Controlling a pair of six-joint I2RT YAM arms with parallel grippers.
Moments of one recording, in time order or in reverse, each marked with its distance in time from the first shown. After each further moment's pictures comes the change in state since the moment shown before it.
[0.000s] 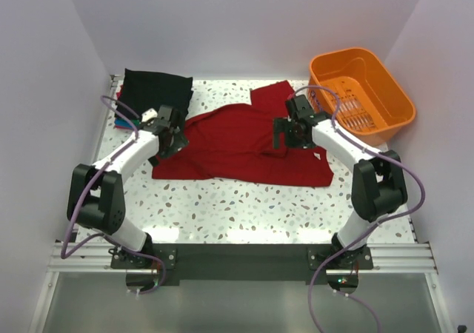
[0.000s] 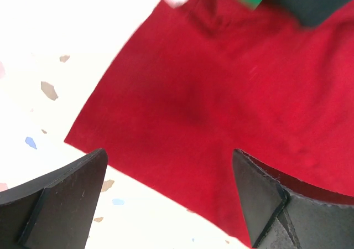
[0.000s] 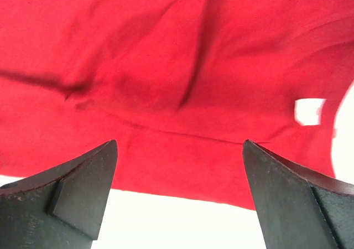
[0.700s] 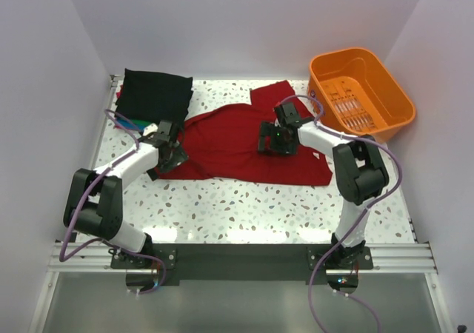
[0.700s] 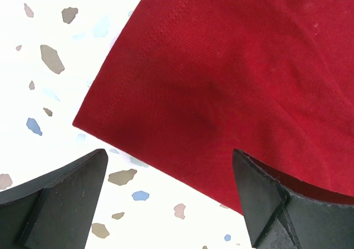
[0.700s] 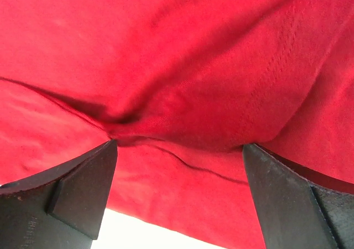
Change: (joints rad) left arm -0.004 -0.058 -0.211 0.088 0.045 0.020; right arm 0.027 0.183 -0.040 0.220 -0.230 0.132
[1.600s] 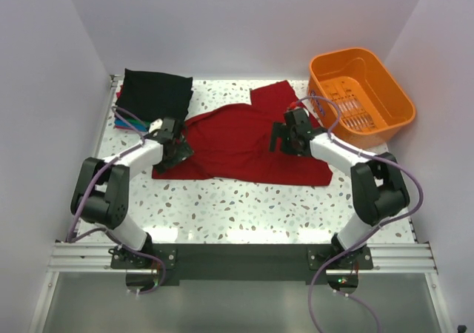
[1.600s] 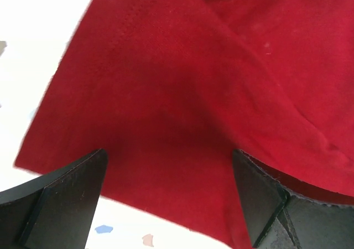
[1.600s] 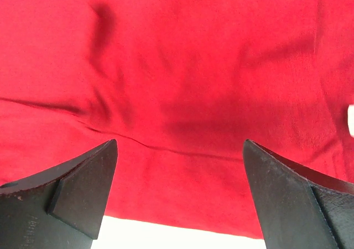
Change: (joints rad) left arm 0.000 0.083 0.024 0.141 0.050 0.030; right arm -0.001 -0.225 -0.173 0.089 0.217 0.016
